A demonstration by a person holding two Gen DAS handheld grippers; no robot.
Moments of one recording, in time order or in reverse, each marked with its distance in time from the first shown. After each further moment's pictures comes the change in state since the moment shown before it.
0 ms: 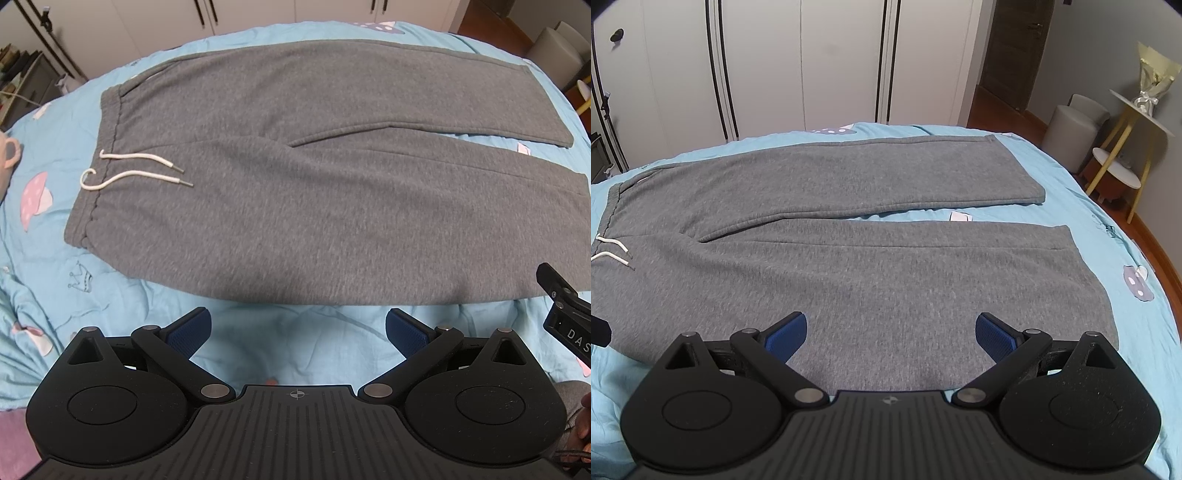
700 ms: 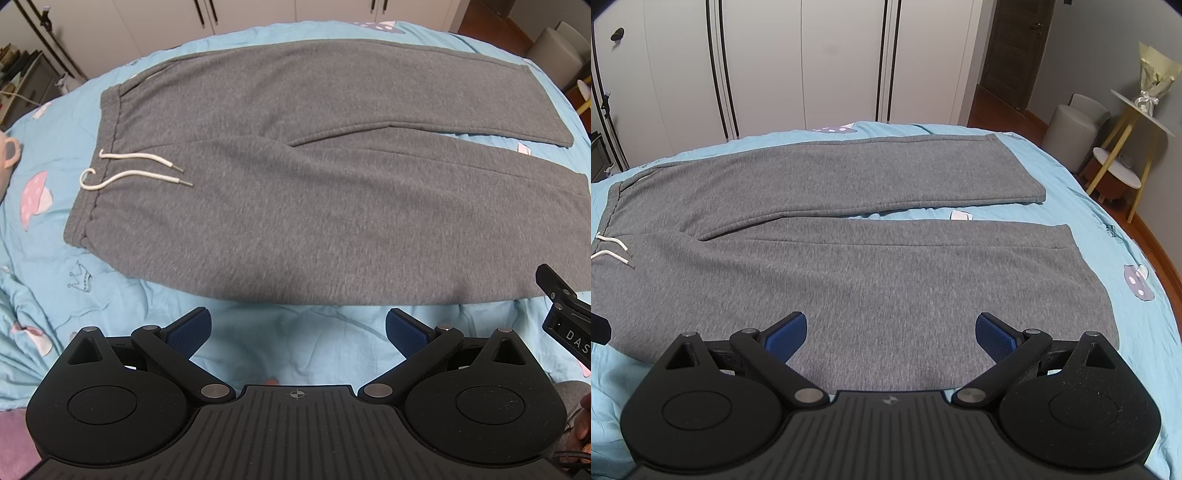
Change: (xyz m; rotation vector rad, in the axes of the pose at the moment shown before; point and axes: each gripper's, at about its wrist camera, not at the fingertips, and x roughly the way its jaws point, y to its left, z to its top) left arm 0.000 0.000 0.000 -0.001 0.001 0.001; right arm 0.000 0.000 -0.003 0.001 -0.001 0.000
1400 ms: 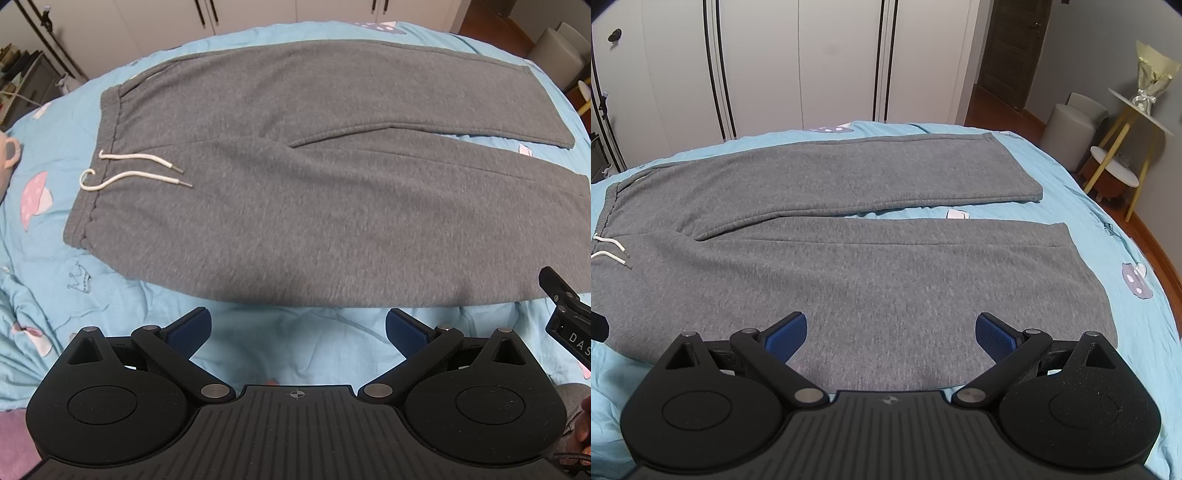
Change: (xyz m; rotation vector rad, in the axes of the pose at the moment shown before) left arm 0.002 -0.001 0.002 -0.003 0.001 0.002; right arm 0.002 -0.003 -0.001 0.007 -0.001 -0.004
